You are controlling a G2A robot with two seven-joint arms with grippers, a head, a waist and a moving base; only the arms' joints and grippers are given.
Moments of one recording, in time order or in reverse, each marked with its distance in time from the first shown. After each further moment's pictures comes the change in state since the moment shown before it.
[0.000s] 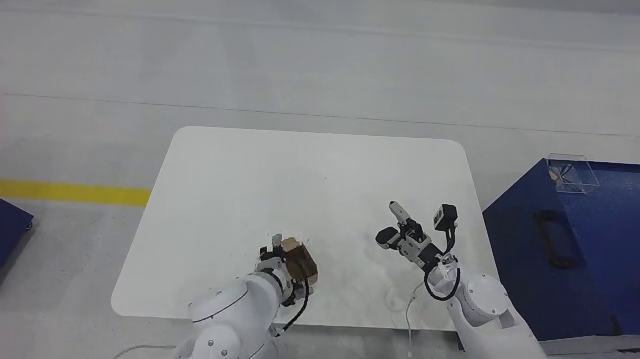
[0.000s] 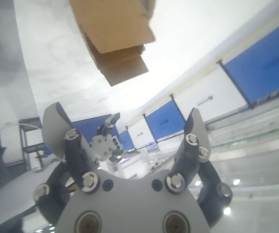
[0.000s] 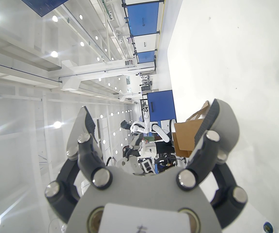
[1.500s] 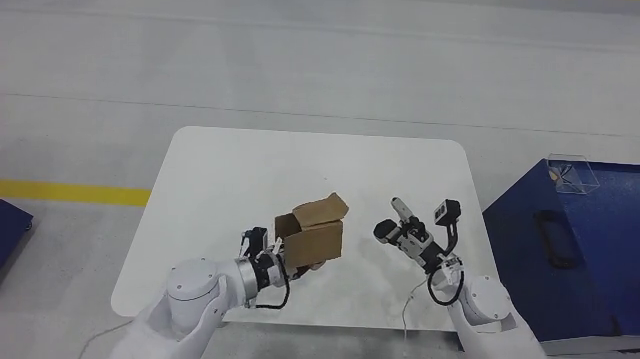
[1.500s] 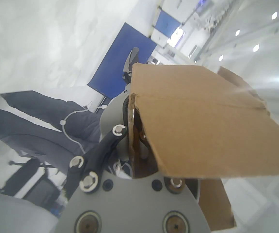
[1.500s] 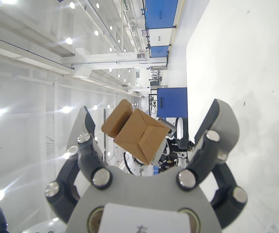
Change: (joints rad) left arm -0.044 0.123 -0.063 0.305 0.666 0.050 -1.456; right arm -0.022 0.001 0.021 -0.054 0.031 -0.080 -0.001
